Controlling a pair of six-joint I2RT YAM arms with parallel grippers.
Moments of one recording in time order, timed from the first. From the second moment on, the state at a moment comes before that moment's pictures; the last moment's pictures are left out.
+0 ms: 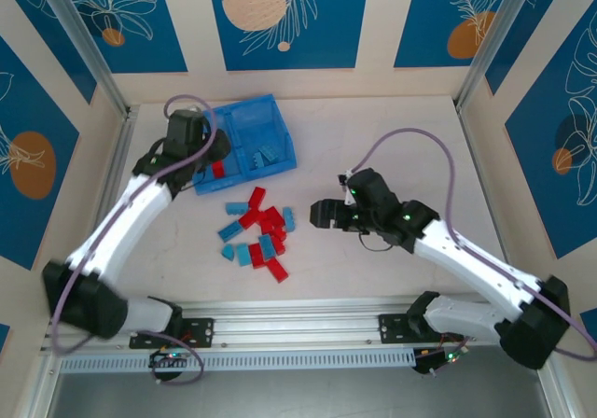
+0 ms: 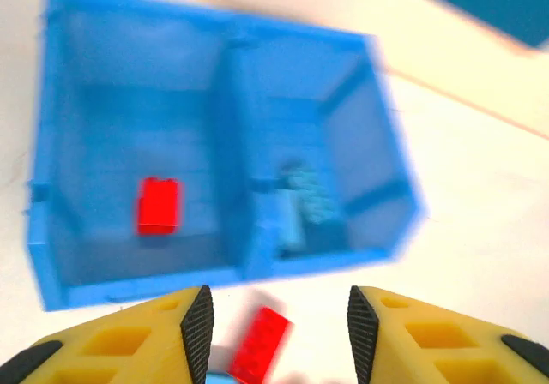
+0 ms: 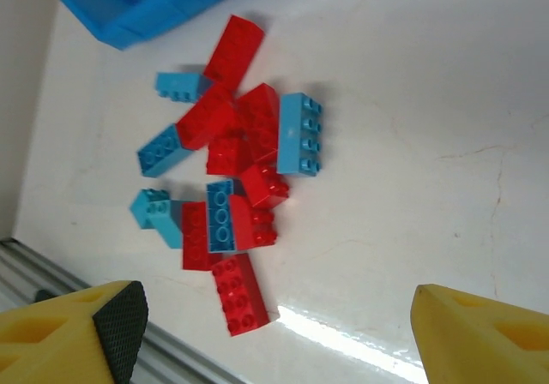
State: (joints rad) left arm -0.40 1.27 1.24 -0.57 -0.12 -0.58; right arm 0.74 1.14 0.92 -0.61 -0.10 0.69
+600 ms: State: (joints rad) left arm -0.56 0.78 0.90 -0.87 0.27 -0.04; right arm 0.77 1.89 1.32 -0.52 -0.08 0.64
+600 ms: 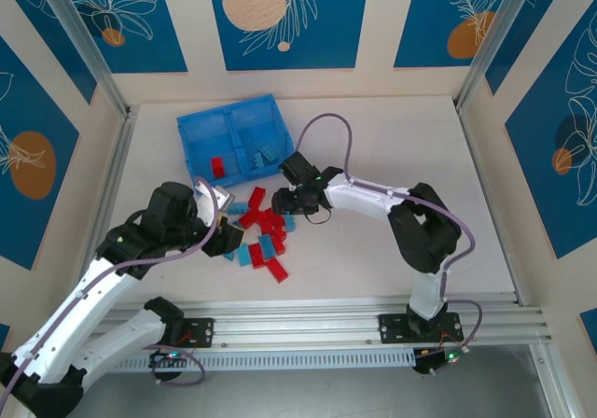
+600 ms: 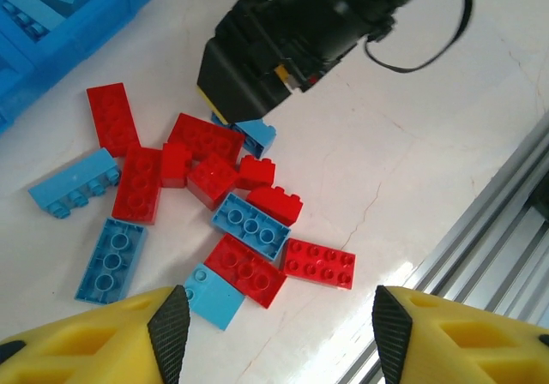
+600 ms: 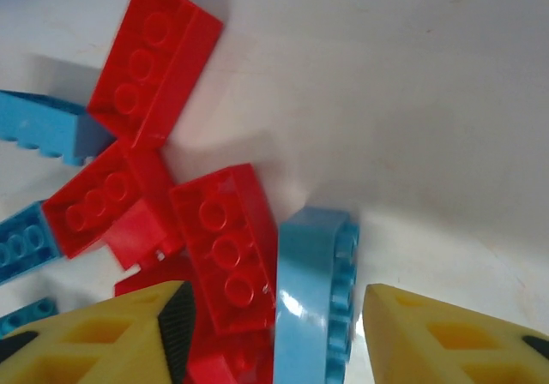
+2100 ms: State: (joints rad) left arm -0.56 0.48 0.81 -0.83 -0.05 -0.05; right arm 0.72 2.78 2.70 -0.47 0.44 -0.13
